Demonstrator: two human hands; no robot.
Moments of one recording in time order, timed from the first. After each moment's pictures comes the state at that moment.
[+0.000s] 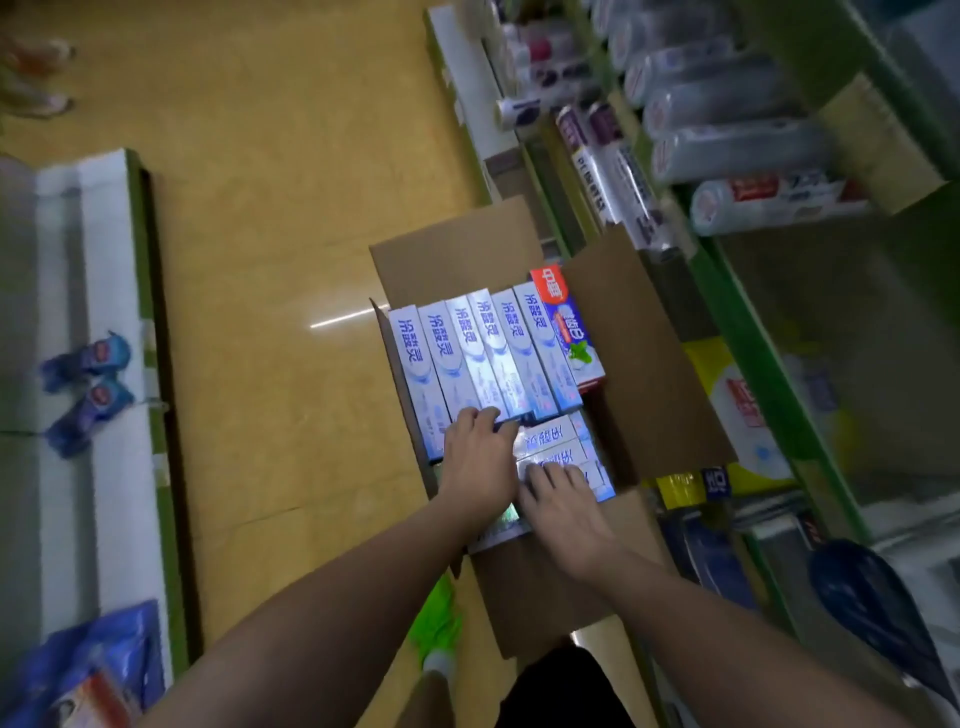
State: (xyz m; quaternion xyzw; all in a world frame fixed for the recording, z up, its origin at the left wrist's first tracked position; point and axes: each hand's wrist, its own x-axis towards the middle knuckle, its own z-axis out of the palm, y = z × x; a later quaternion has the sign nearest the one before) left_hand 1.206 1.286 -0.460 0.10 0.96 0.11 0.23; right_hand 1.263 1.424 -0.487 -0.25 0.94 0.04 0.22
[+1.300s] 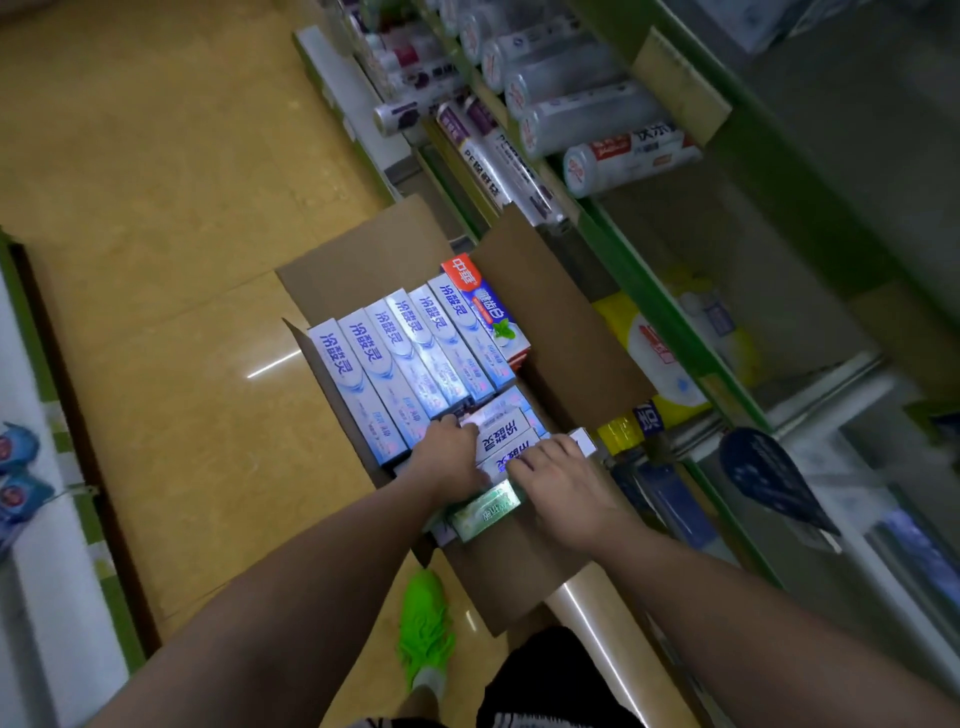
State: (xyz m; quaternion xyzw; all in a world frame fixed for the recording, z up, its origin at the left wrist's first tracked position) left_hand 1.197 1.301 -0.480 0.19 0.91 0.08 0.37; right_hand 1.289 1.465 -0.456 -0.17 0.97 -0.04 0.15
